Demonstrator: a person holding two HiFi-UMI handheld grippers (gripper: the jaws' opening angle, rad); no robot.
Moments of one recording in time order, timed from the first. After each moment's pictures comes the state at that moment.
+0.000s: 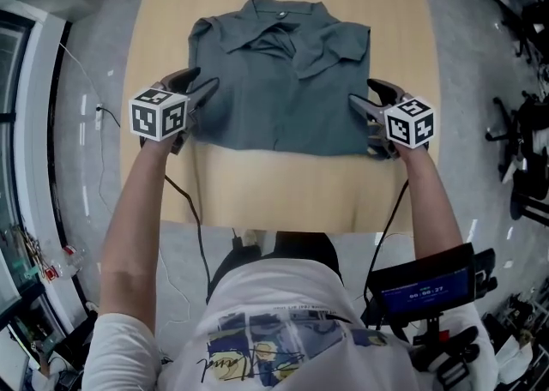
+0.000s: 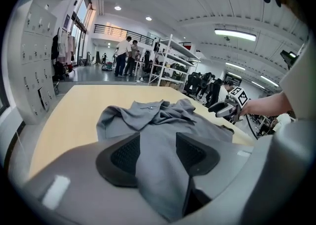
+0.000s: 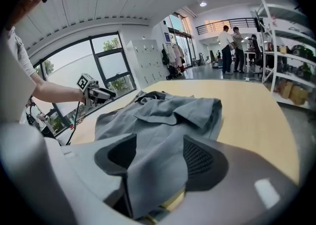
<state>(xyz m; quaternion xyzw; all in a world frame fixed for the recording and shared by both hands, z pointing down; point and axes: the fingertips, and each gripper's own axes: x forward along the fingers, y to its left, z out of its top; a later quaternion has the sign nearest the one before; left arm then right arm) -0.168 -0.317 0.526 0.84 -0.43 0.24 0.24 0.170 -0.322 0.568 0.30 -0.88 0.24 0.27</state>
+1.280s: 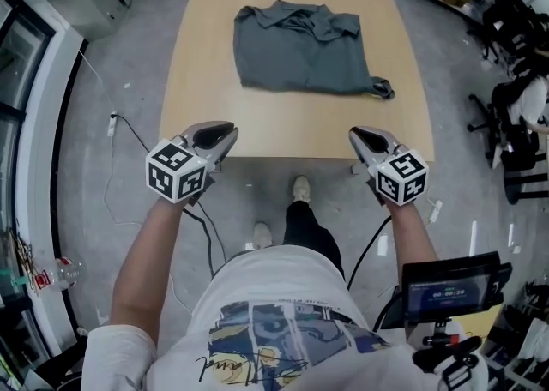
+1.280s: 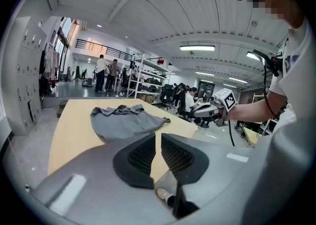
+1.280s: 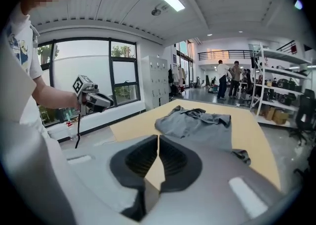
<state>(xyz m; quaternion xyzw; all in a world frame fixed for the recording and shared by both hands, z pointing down) -0.183 0.018 0.416 0.91 -0.34 0.17 0.17 0.069 0.008 0.434 0.37 -0.89 0.13 0.22</state>
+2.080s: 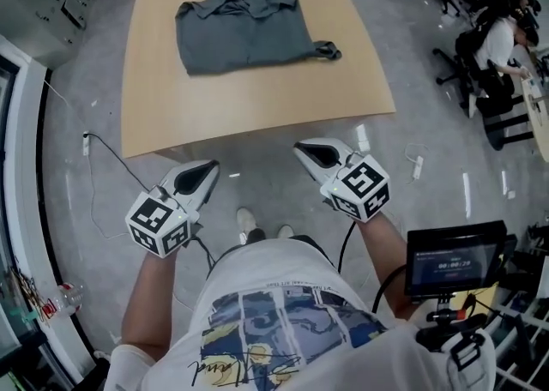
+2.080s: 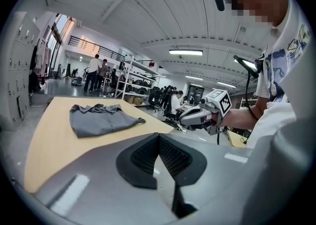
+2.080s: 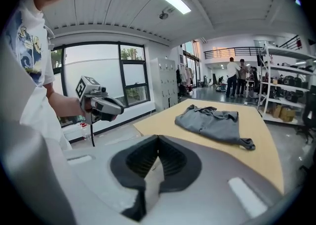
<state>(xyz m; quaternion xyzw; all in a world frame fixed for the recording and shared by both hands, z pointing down) -0.107 0.156 0.377 0.93 -0.29 0.14 0.17 0.045 0.148 0.395 0.33 -0.91 0.13 0.21</state>
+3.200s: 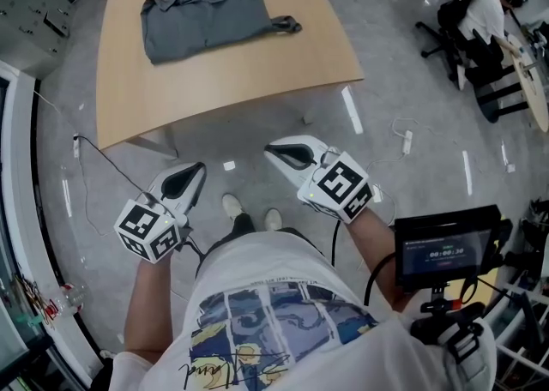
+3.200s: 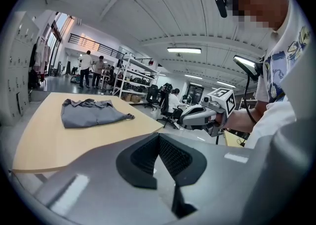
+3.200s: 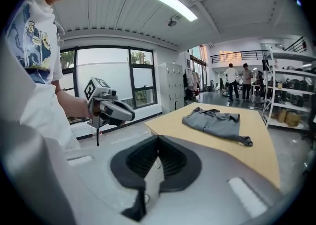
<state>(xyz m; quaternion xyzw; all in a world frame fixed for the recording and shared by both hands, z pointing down) -0.041 0.221 0.380 0.93 -0.29 0.14 0.18 0.078 0.225 0.384 0.30 -0.93 0.11 0.19</state>
